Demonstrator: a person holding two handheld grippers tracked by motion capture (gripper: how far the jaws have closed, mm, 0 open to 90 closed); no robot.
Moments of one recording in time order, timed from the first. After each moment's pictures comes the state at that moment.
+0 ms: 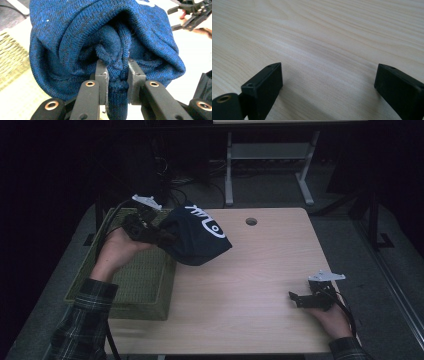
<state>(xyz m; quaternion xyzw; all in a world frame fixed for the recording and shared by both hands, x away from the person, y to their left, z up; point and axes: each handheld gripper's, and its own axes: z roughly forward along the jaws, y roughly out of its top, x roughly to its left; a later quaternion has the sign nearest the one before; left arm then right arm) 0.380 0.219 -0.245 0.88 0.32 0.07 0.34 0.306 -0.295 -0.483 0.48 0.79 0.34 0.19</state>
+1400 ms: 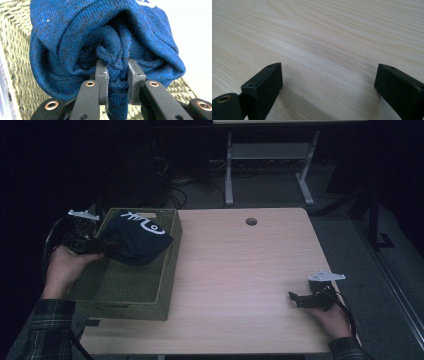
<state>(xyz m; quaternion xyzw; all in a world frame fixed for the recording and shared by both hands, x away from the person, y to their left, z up) 0.362 0.352 -0.279 0.81 0.48 0.13 0.31 0.306 -0.295 -0.483 0.48 0.79 0.34 0.19</state>
